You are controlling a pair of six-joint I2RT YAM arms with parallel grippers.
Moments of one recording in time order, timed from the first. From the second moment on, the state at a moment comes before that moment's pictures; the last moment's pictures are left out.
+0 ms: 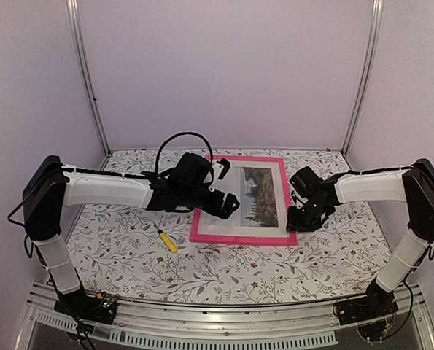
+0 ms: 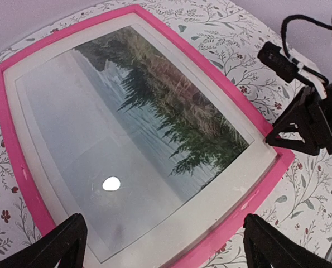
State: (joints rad) left arm -0.87 1.80 1.19 -0.05 -0.02 -0.28; right arm 0.58 1.66 0.95 -0.53 0.01 0.57
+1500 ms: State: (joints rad) left arm -1.29 2.24 1.46 0.01 -0.84 0.48; right arm 0.60 1.71 1.25 -0.81 0.07 0.57
